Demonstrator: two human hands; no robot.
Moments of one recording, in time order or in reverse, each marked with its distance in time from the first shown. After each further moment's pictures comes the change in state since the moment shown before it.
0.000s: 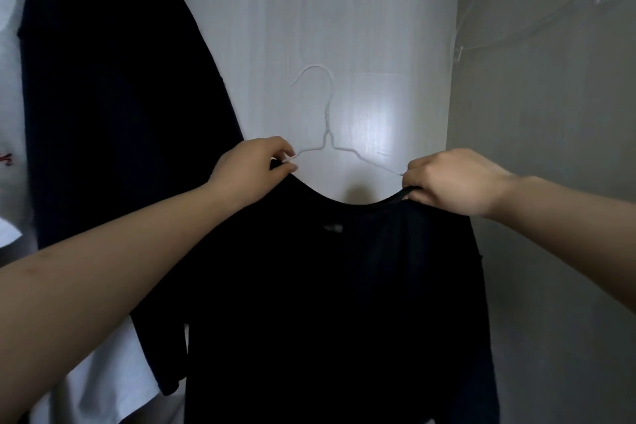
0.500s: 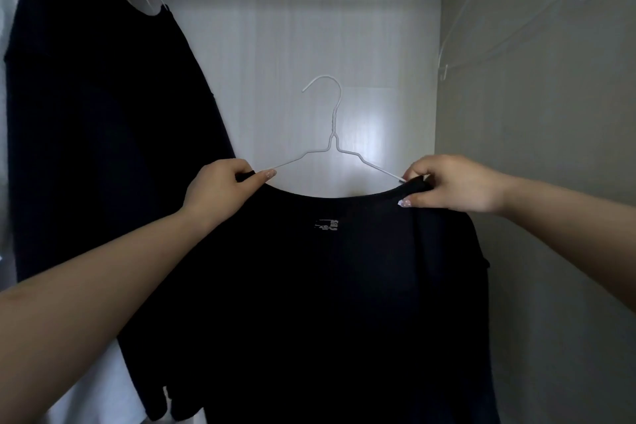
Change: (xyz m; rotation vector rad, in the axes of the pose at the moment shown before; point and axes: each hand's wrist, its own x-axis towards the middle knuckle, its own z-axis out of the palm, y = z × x) left_hand -0.004 -0.026 0.007 -0.135 0.128 -0.221; right_hand -0.009 0.017 -0.004 0.727 -0.056 0.359
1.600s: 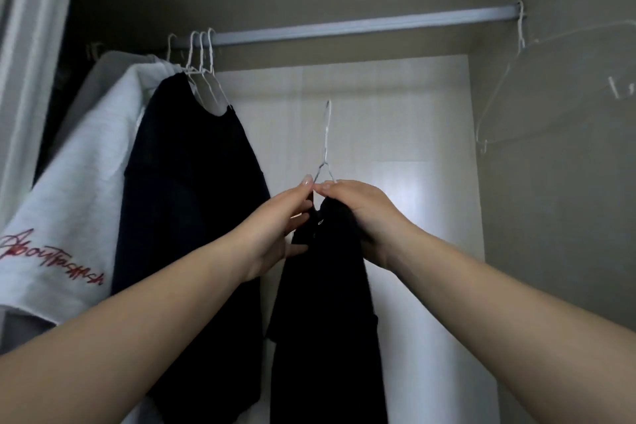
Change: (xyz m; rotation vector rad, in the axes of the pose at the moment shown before) left_hand 0.010 0.079 -0.066 -0.901 -0.352 -0.317; right_hand 0.076 -0.172 0.018 1.464 0.121 0.025
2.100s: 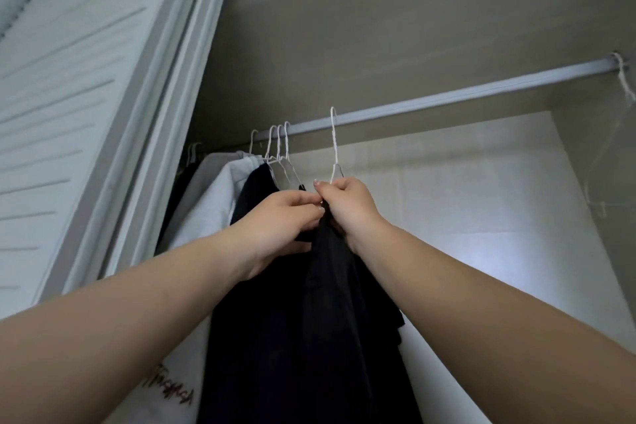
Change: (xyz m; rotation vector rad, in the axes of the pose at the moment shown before) left_hand -0.005 0.108 -0.080 0.366 0.165 0.258; right_hand 0.145 -0.041 0.119 -0.135 0.124 -0.327
